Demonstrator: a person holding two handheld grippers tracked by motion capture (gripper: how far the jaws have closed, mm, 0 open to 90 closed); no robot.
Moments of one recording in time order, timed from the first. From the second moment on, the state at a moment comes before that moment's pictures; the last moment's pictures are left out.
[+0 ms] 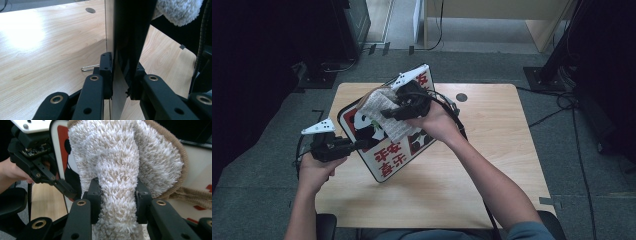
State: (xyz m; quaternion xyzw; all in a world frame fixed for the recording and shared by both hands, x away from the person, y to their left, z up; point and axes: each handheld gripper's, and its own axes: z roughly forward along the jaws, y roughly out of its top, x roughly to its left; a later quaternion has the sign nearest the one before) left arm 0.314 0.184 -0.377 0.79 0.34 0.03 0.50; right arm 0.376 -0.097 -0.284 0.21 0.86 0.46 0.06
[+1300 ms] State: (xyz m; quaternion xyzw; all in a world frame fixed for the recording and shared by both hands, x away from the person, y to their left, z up) left arm 0.314 0.184 -0.377 0.80 0.34 0.03 0.50; right arm 0.364 -0.104 -0.338 0.21 0.86 0.45 0.04
